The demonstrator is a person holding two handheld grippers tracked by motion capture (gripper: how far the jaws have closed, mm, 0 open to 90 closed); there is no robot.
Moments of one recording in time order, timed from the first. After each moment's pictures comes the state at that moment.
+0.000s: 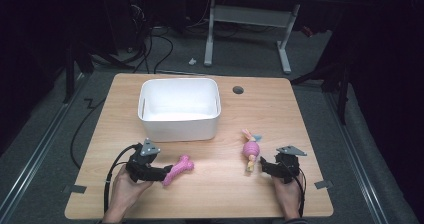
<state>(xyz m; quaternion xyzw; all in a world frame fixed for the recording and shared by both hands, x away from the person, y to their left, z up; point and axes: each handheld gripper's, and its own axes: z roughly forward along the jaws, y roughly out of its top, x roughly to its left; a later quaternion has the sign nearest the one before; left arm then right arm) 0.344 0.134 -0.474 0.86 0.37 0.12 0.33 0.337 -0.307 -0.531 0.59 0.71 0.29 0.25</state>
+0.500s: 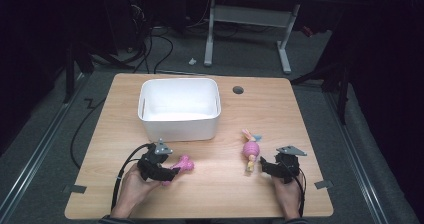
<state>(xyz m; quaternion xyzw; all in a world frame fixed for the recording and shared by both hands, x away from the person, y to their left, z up) 0.353 0.108 -0.484 0.89 0.34 0.09 0.30 0.337 -0.307 -0.531 0.59 0.71 0.29 0.25</state>
